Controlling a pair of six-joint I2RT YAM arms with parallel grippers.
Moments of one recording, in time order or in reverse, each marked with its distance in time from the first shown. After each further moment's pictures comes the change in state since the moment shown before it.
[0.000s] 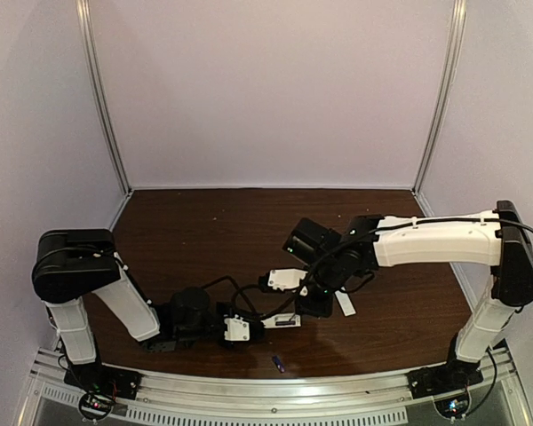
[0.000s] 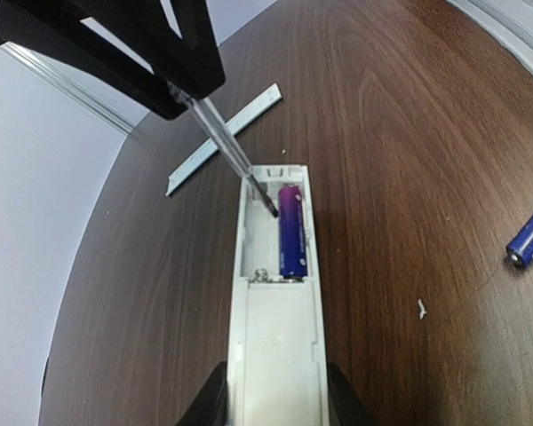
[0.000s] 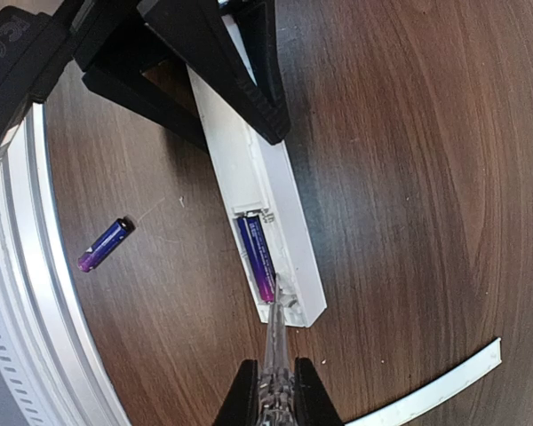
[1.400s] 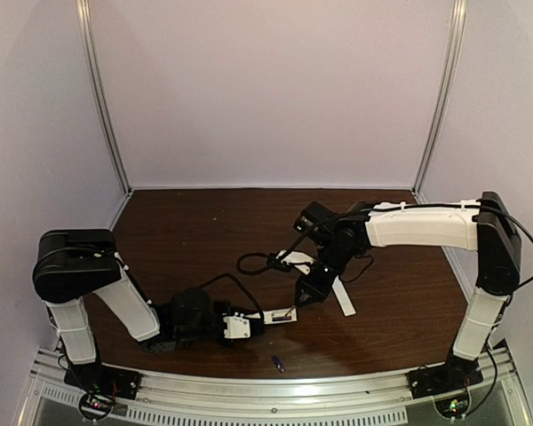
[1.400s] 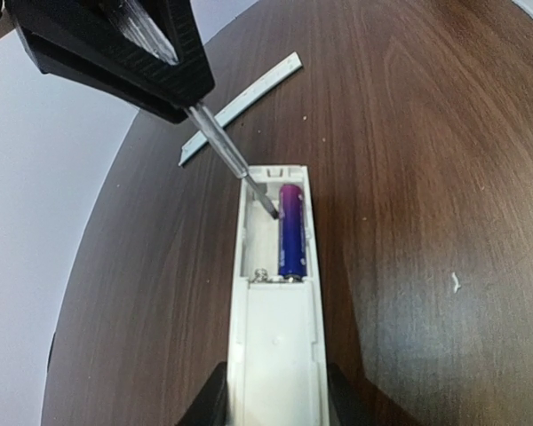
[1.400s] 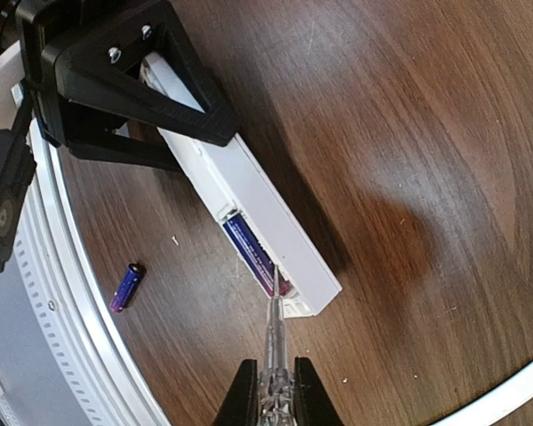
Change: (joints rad) left arm 0.000 0.004 -0.001 -0.014 -0.071 0.000; right arm -0.183 0.101 0.053 -0.005 -0.278 0.145
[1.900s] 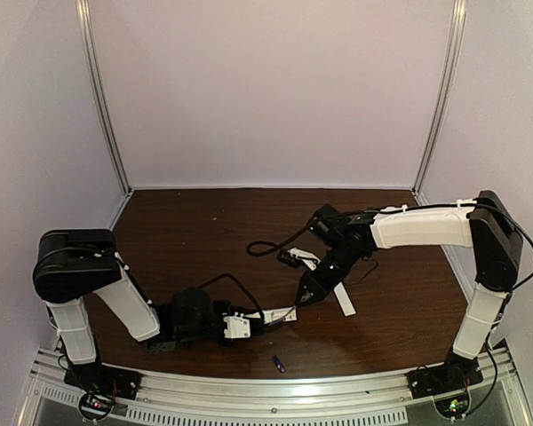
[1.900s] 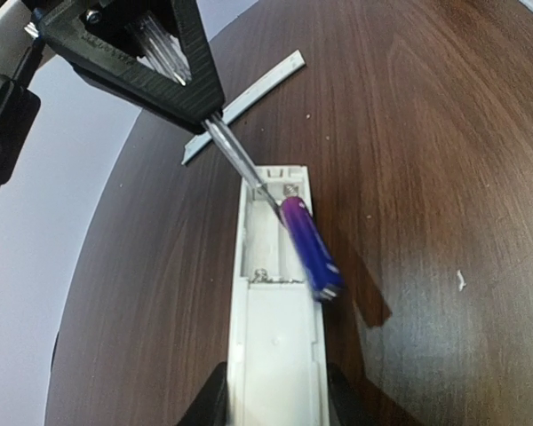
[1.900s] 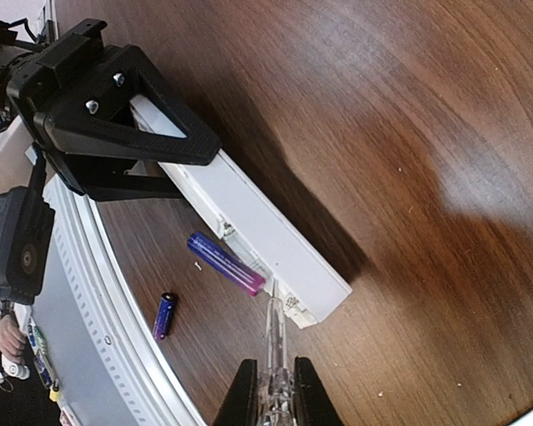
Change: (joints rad) left arm 0.001 0.002 0.000 0.005 -0.009 0.000; right arm -0.090 0.001 -0.099 0.130 -0.198 0.195
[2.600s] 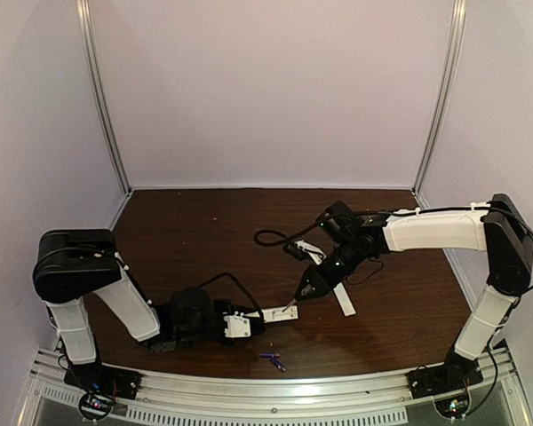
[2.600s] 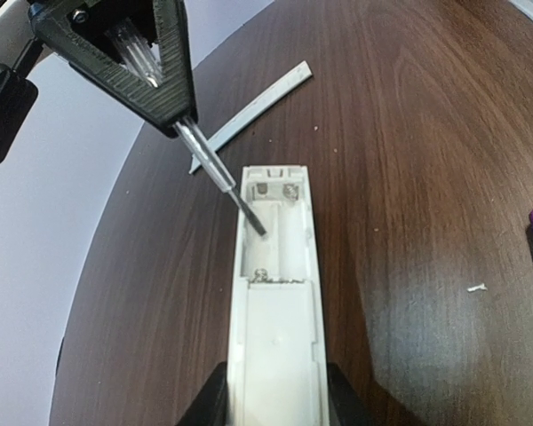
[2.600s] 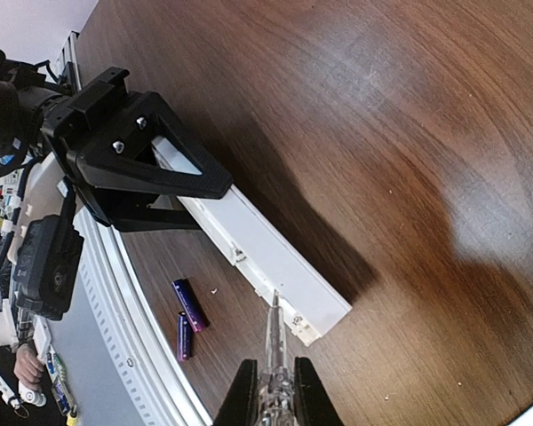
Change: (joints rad) left arm 0.000 0.000 0.001 0.021 0.003 0.000; right arm -0.022 -0.080 -0.097 0.144 -0.037 0.101
